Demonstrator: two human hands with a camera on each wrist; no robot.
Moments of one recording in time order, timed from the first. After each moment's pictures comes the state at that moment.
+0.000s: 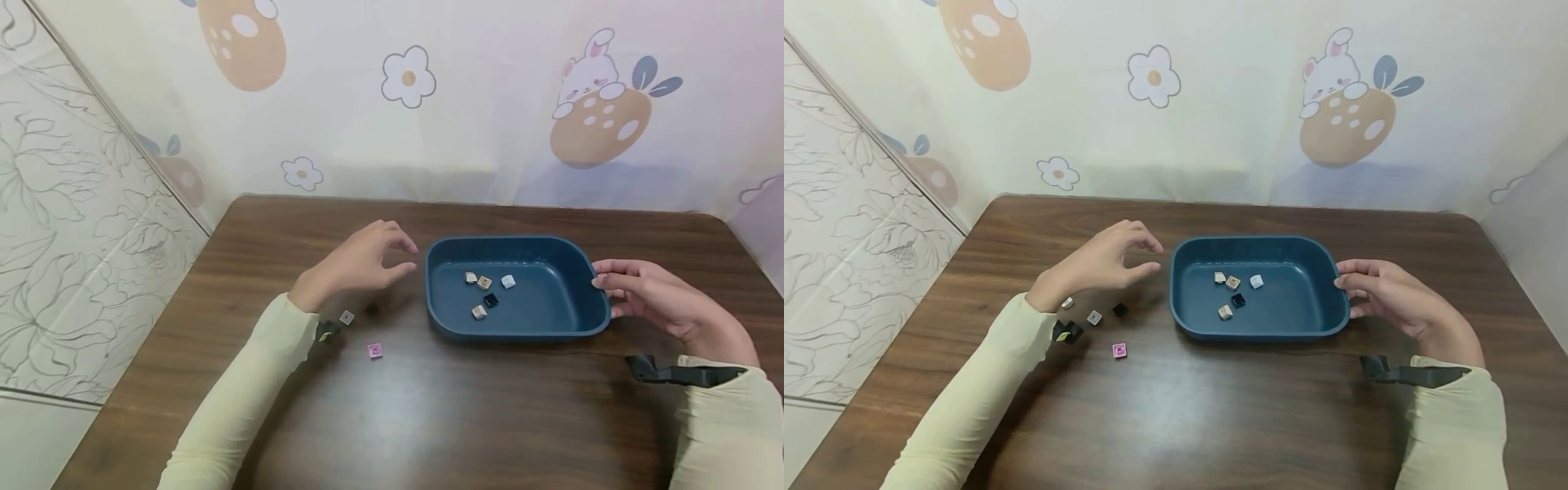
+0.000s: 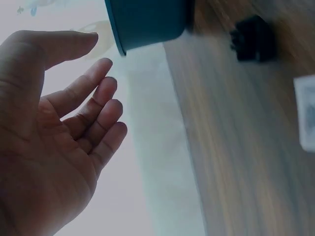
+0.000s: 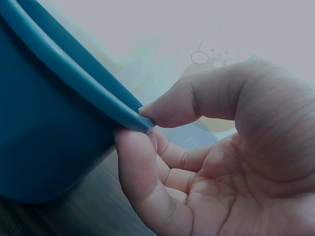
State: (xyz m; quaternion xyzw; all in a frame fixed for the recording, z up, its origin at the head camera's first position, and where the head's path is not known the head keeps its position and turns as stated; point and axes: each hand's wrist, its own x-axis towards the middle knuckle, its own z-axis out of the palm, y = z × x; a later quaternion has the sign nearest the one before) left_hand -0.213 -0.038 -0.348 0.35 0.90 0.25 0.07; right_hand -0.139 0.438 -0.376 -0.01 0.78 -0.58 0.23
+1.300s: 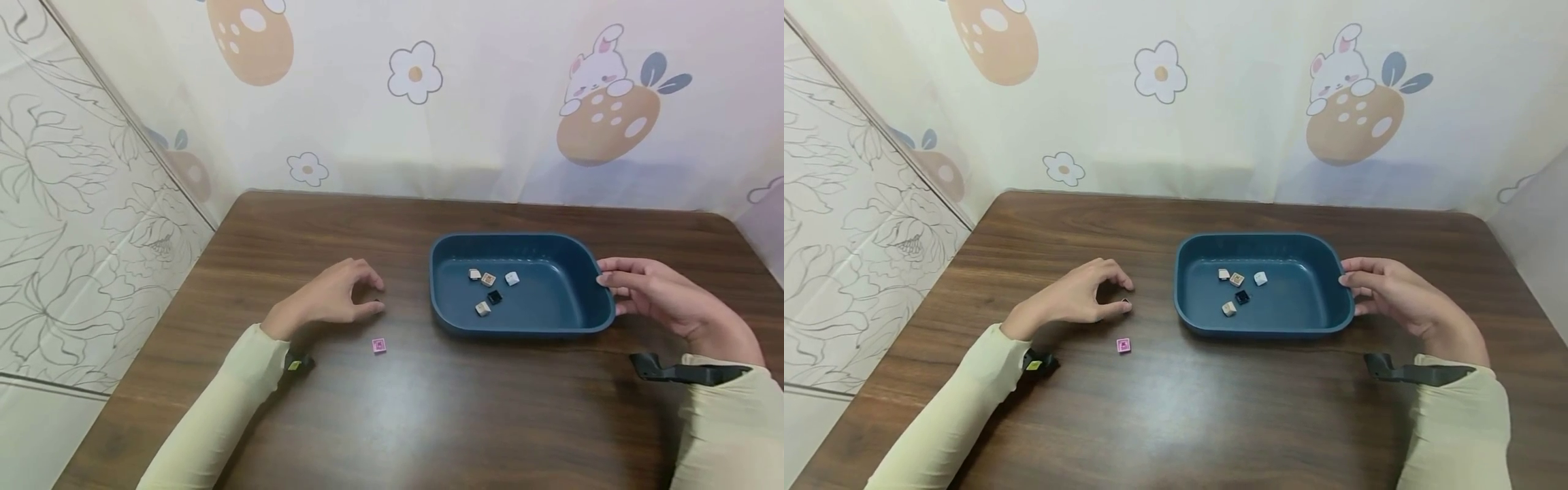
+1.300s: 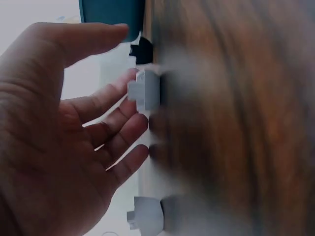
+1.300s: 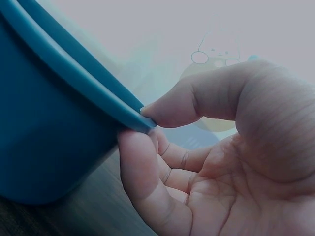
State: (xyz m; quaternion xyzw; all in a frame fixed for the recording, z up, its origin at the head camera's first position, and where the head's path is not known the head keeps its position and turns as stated) left_hand -0.182 -0.095 -0.397 0.33 0.91 0.24 0.10; right_hand -0.141 0.439 -0.374 -0.02 0.78 -0.58 0.24
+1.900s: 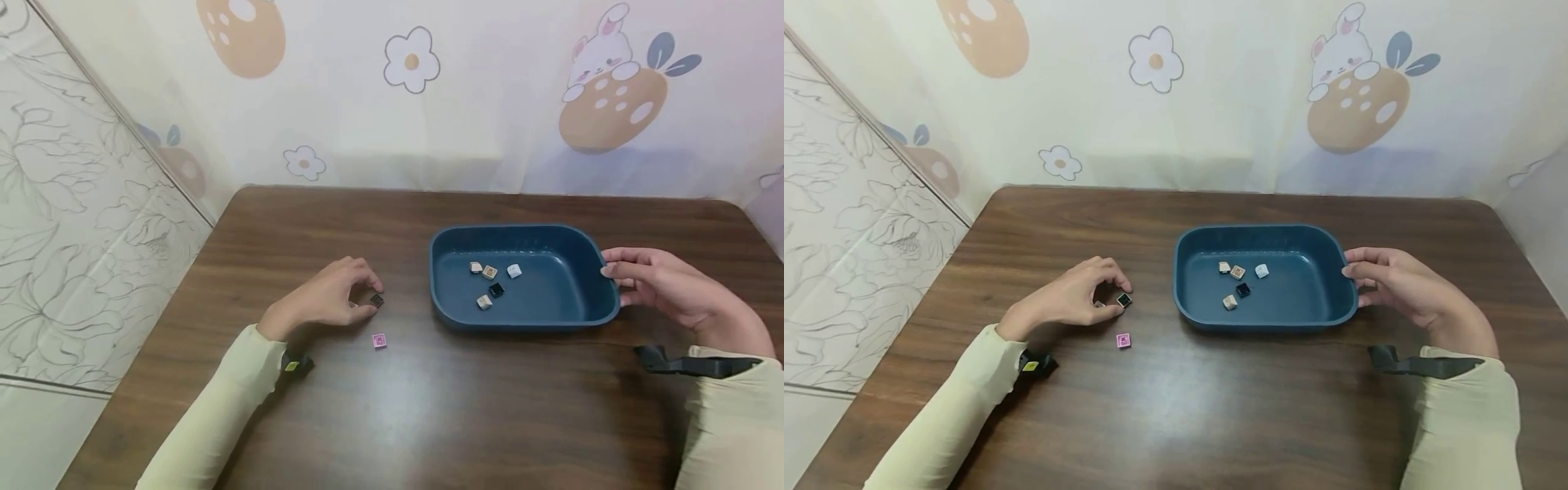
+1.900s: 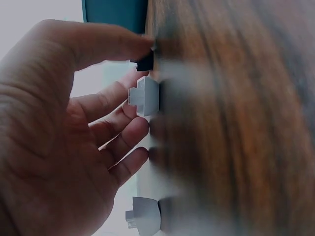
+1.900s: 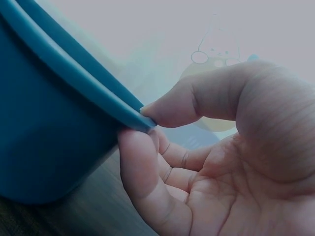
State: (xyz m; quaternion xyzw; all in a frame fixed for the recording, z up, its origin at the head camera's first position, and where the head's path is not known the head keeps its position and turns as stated) left_hand -0.176 -0.099 -0.398 0.34 0.91 0.22 0.12; right_hand -0.143 0.440 -0.379 -0.02 0.77 -0.60 0.23
